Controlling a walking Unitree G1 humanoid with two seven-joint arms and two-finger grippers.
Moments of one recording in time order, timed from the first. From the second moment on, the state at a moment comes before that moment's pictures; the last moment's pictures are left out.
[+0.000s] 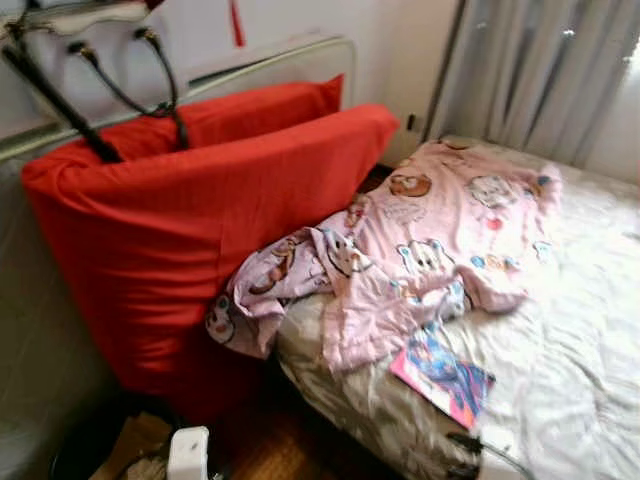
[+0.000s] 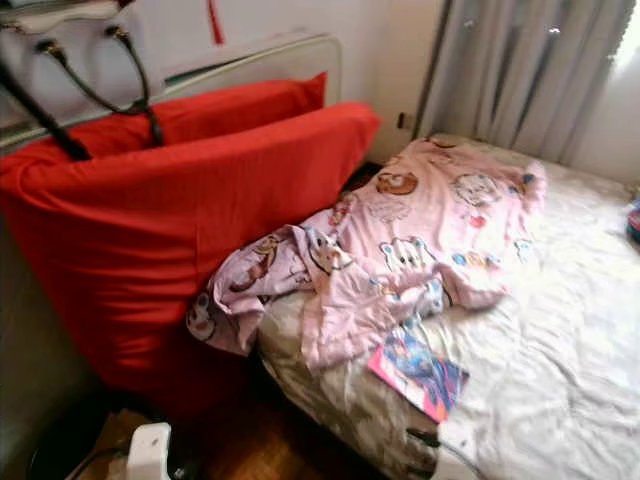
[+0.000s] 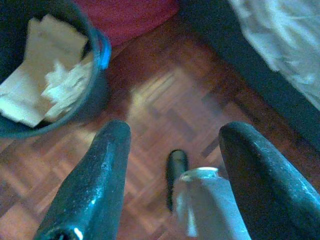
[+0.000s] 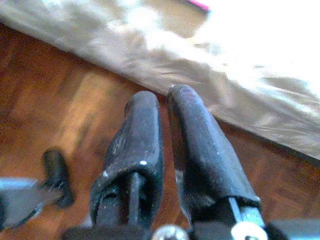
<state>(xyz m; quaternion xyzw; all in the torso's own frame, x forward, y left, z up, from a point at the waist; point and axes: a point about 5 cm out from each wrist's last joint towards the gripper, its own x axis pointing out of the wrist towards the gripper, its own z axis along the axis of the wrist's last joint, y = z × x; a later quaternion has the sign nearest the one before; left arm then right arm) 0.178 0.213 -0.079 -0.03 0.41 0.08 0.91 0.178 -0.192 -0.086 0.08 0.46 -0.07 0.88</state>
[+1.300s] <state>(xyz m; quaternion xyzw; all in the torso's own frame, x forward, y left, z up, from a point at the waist) 0.209 0.204 -0.062 -0.04 0.34 0.04 0.94 0.204 -0.194 -0.070 0.07 0.39 -0.05 0.92</state>
